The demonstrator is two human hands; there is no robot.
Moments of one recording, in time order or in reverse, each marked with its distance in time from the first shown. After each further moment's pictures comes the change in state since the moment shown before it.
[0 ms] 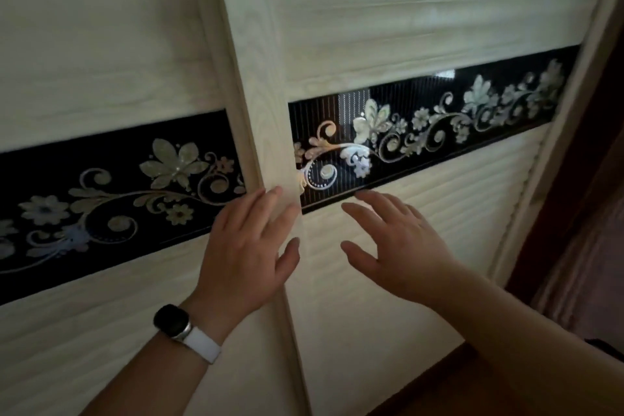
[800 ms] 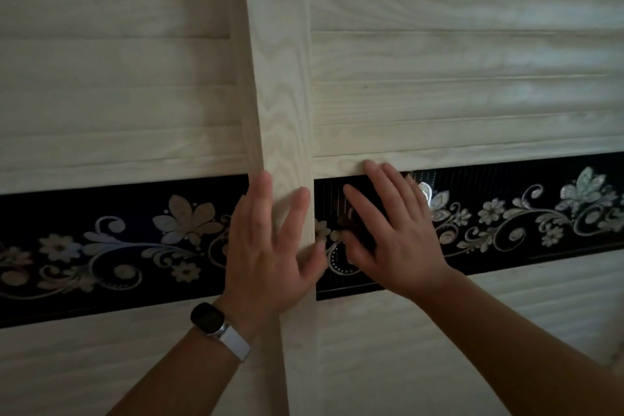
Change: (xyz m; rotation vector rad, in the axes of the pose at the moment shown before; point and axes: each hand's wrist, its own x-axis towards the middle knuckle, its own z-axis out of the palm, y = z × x) left_hand 0.092 -0.019 0.046 0.151 0.471 -0.165; right_hand 0.163 0.053 0.032 0.062 0.766 -0.501
